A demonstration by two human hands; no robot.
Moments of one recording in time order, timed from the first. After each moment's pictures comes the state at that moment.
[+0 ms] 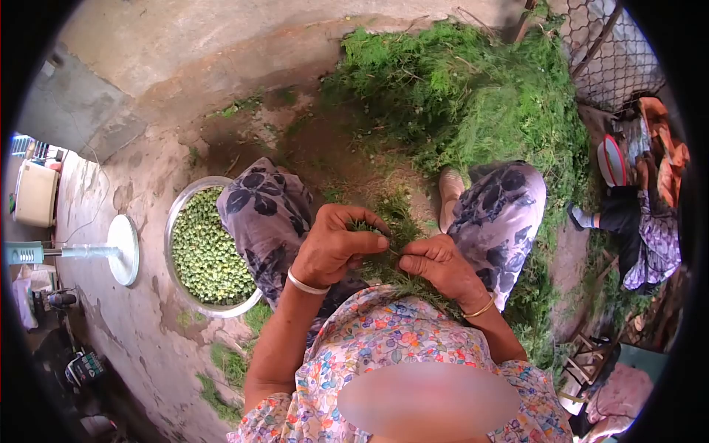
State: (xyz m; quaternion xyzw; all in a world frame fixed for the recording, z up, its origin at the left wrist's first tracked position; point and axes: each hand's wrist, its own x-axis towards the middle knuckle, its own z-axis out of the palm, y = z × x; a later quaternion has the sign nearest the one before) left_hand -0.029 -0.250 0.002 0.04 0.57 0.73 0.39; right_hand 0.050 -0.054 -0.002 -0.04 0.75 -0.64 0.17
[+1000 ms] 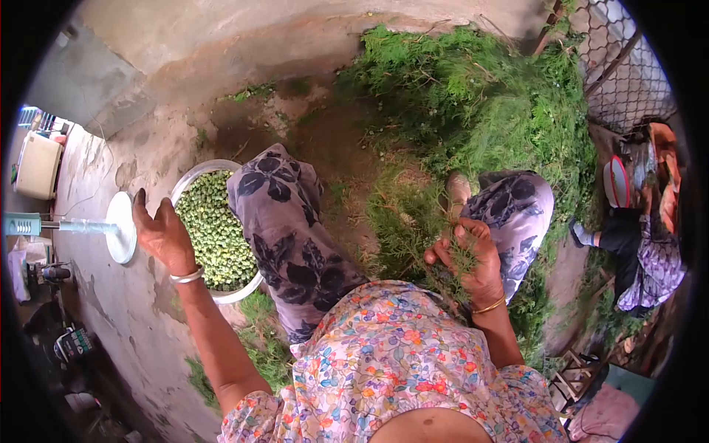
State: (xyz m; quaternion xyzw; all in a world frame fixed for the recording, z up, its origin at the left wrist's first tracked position) left_hand -0.061 -0.455 -0.005 -0.12 0.87 0.24 -0.41; right_hand 0.052 -0.032 -0.015 0.11 0.42 -0.90 0.08
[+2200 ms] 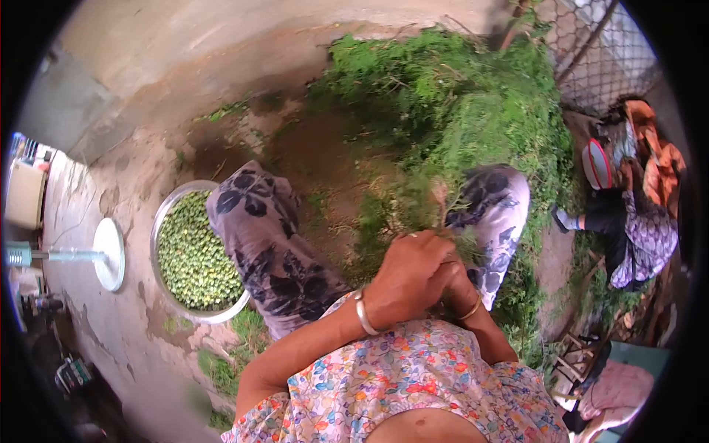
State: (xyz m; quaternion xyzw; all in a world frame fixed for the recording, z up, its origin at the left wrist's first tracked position) left_hand 0.023 -0.167 0.007 0.40 0.71 0.58 -0.01; right_hand 0.093 -0.016 -0.068 0.03 0.71 -0.70 0.07
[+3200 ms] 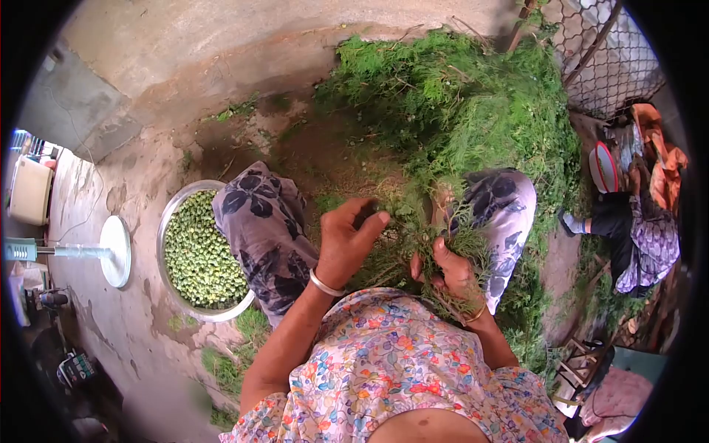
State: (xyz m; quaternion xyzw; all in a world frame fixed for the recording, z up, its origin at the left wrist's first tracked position) left_hand -0.021 -0.221 -0.026 0.11 0.76 0.63 0.13; right_hand 0.071 -0.051 0.017 0.21 0.67 -0.69 0.16
